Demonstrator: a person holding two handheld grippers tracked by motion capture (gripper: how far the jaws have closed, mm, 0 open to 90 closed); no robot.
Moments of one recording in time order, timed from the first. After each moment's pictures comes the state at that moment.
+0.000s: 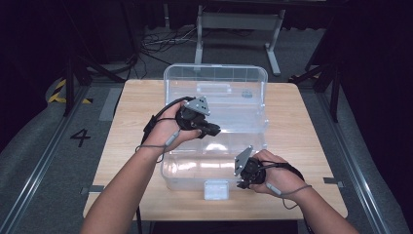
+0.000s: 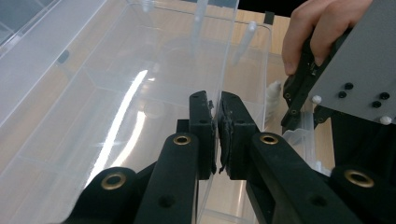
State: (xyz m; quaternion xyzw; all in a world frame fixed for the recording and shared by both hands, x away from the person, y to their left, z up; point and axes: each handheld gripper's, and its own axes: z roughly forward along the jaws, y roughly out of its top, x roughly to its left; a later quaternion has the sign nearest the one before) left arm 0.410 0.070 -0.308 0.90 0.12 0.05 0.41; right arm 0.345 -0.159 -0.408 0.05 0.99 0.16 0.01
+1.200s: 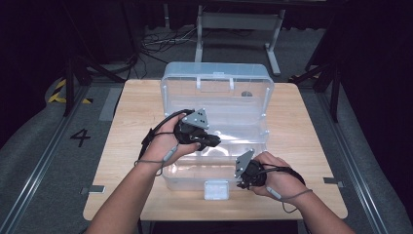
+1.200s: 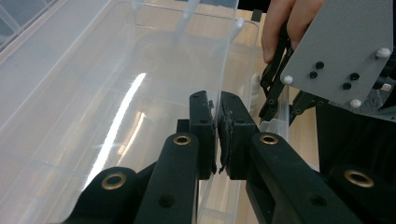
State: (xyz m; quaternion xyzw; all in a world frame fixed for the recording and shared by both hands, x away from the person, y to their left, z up) left arm 0.382 0.072 -0.320 0.90 0.12 0.05 0.42; right arm 0.338 -0.160 -0.408 0.06 0.98 0.17 0.05
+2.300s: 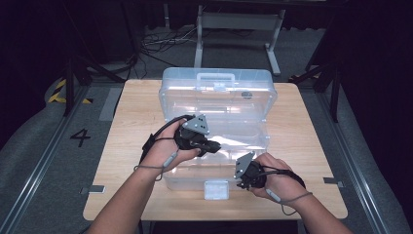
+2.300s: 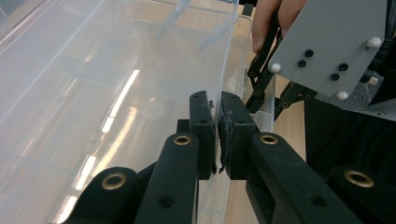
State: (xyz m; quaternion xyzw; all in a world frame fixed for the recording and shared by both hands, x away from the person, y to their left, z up) left arm 0.373 0.071 -0.327 0.90 0.12 0.04 0.41; right arm 0.333 -0.159 -0.408 0.07 0.98 0.16 0.07
